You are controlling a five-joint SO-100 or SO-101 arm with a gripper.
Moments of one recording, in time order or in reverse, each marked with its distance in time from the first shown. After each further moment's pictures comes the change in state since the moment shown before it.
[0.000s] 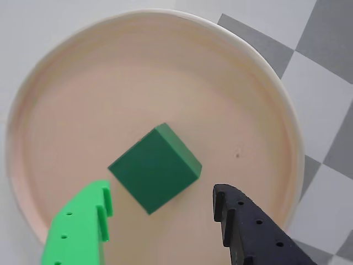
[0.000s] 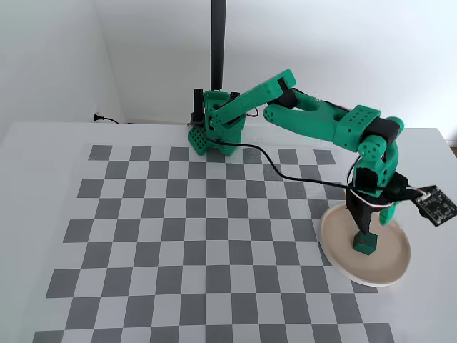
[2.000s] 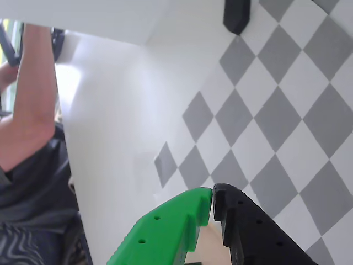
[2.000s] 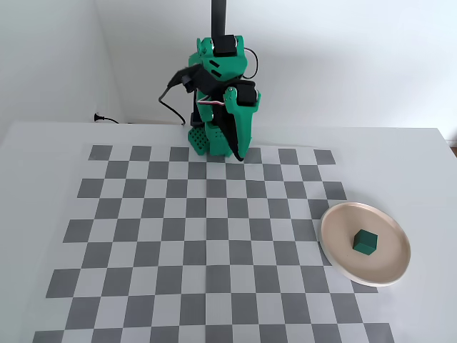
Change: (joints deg) arm 35.0 132.6 109.7 -17.8 47.8
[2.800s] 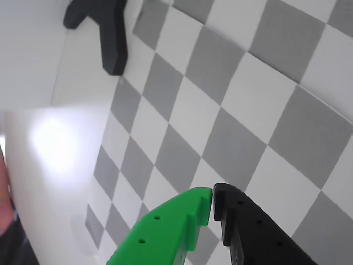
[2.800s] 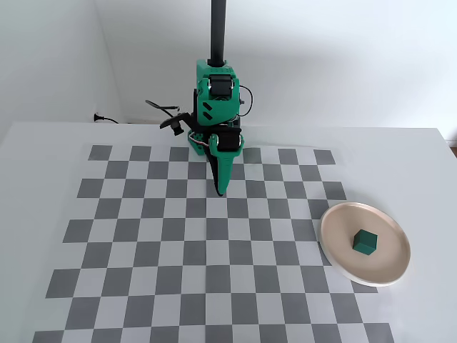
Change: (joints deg) arm 8.2 2.6 21.7 -9.1 7.7
